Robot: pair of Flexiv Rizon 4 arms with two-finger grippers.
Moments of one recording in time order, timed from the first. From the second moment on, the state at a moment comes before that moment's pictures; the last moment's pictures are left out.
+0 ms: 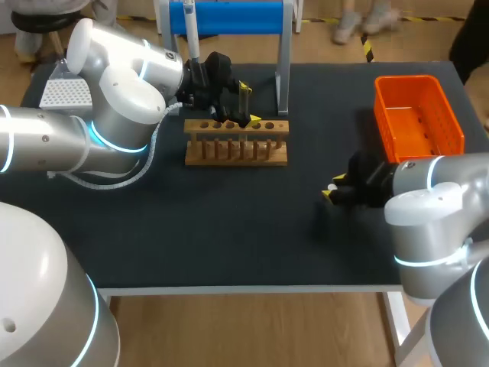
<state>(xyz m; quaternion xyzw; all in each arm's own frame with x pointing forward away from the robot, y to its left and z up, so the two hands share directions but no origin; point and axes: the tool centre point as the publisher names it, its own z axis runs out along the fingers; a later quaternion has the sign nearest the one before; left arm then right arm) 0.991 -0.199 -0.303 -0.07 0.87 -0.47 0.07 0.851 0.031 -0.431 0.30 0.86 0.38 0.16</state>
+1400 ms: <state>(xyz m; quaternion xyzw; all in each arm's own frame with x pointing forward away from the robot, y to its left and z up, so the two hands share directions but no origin) 0.991 -0.199 -0.303 -0.07 0.87 -0.47 0.07 0.853 0.030 -0.434 0.31 0.86 0.38 0.16</state>
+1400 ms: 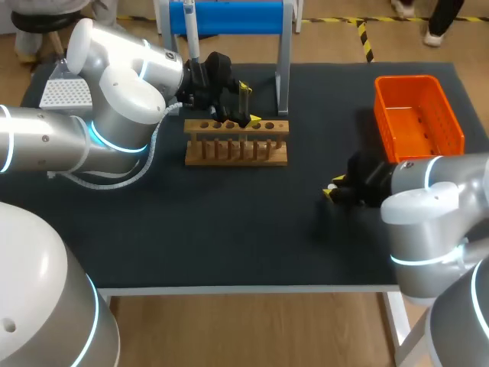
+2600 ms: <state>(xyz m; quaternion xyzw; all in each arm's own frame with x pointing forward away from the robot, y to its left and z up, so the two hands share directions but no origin) 0.991 -0.199 -0.303 -0.07 0.87 -0.47 0.07 0.855 0.030 -0.435 0.32 0.86 0.37 0.16</state>
